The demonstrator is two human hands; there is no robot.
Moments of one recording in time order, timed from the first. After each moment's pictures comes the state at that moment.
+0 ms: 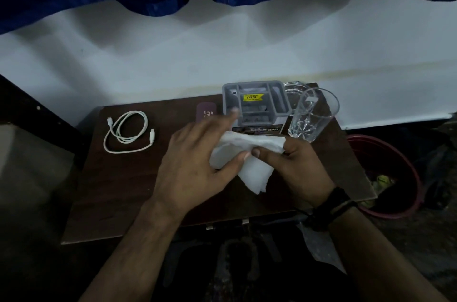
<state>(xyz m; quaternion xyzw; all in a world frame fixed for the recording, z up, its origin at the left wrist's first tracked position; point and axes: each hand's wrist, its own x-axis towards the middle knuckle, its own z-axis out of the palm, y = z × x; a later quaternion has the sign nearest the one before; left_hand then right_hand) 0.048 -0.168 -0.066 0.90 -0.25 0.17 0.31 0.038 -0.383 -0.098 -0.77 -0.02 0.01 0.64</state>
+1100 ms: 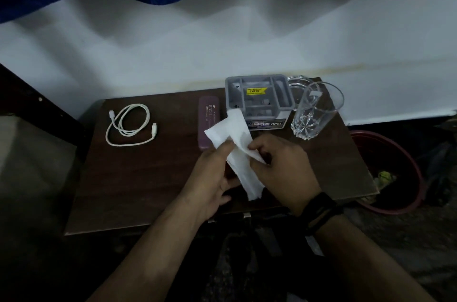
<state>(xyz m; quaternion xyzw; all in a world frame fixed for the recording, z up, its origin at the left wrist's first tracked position) 0.031 -0.203 -0.070 0.59 0.24 -0.29 0.71 0.025 -0.353 -0.098 -0.92 -0.06 -0.10 0.36</state>
